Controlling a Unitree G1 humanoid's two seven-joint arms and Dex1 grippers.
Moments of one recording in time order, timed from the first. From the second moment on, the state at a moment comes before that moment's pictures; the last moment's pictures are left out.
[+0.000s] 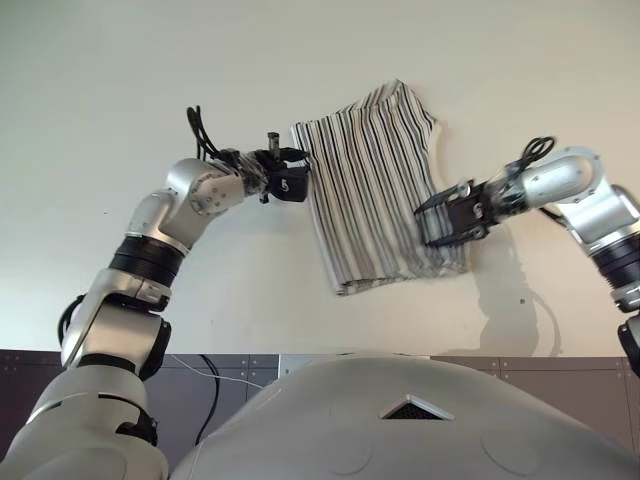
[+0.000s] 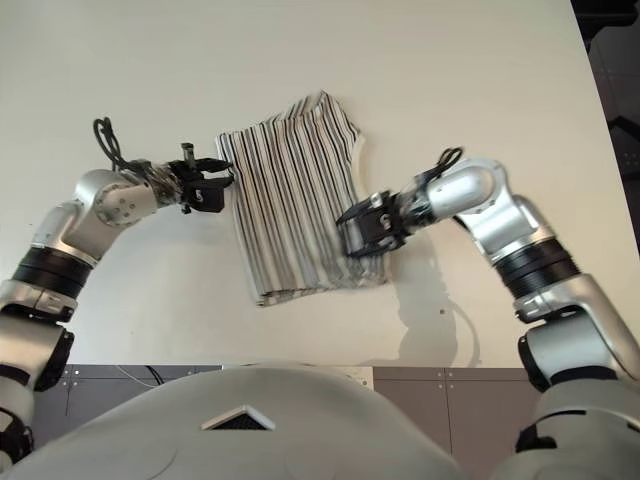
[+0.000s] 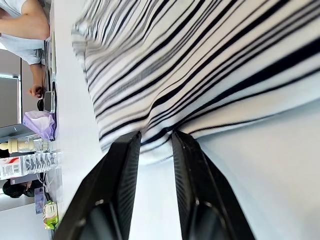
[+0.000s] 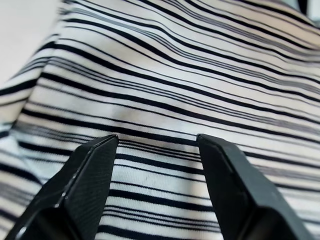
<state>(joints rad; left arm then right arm) -0.43 0.68 -0.46 0.54 0.57 -0.54 -0.52 -0.41 -0.75 0.64 0.16 0.09 -0.21 1.31</state>
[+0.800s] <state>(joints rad) 0.43 1.00 -0.12 -0.05 0.39 -0.90 -0.46 0.35 -0.87 0.12 -0.21 -0.20 -0.57 0.86</state>
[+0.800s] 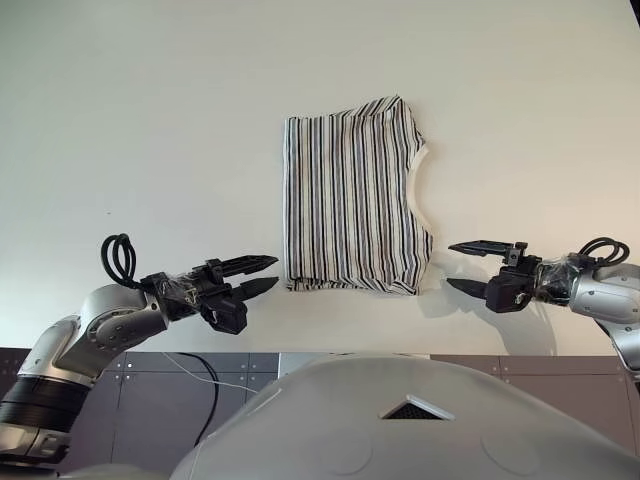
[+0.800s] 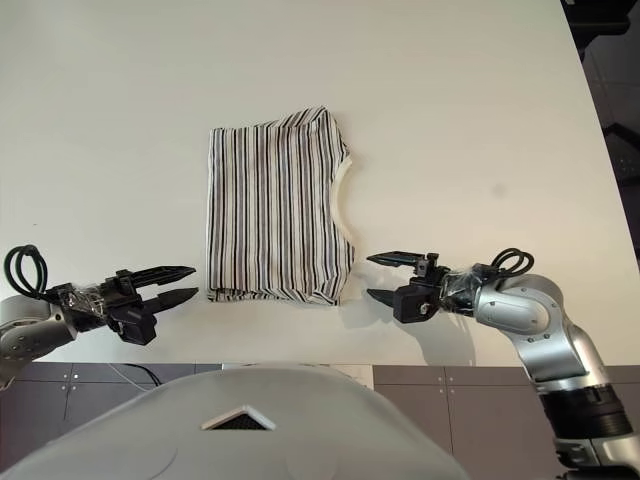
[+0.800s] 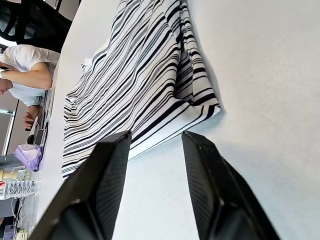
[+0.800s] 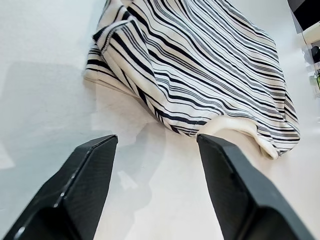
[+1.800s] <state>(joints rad) 0.22 0.91 -0.31 0.07 0.45 -0.94 -0.49 0.14 -0.79 0.40 -0.09 -0.43 -0.72 0.68</state>
